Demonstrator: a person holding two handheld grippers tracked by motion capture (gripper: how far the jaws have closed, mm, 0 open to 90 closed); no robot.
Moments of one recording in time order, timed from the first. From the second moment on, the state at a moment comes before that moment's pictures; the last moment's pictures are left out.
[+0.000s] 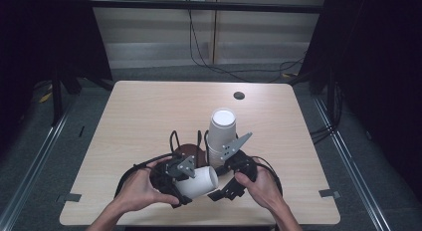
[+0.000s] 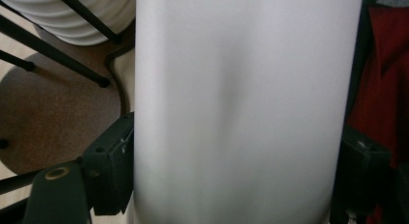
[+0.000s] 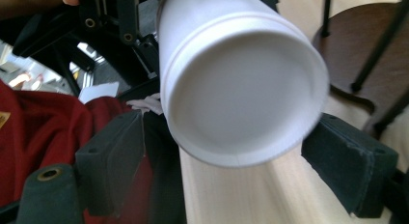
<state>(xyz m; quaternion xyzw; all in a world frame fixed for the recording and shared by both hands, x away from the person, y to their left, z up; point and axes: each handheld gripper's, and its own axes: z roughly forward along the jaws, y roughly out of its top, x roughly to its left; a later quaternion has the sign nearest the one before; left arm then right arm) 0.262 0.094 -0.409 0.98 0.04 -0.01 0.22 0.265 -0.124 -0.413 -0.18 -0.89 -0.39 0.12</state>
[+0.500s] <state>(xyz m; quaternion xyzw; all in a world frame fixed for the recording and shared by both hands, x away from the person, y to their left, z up) 0.253 0.084 -0.415 0.98 0.02 -0.02 0.20 0.262 -0.109 -0.420 -0.18 -0.91 -0.34 0.15</state>
